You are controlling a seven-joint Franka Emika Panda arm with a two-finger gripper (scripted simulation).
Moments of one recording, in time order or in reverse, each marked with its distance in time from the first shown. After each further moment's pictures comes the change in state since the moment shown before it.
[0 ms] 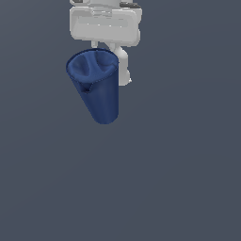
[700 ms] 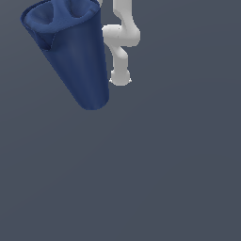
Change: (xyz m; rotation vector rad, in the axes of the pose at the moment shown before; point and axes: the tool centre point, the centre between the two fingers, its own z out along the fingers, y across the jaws) arm 0.064 0.024 -0.088 0.006 -0.001 -0.003
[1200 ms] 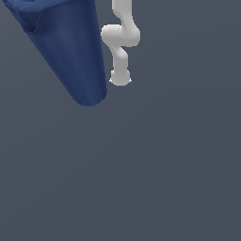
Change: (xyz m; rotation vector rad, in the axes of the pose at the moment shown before) arm 0.017 0.004 -0.021 0.004 -0.002 -0.003
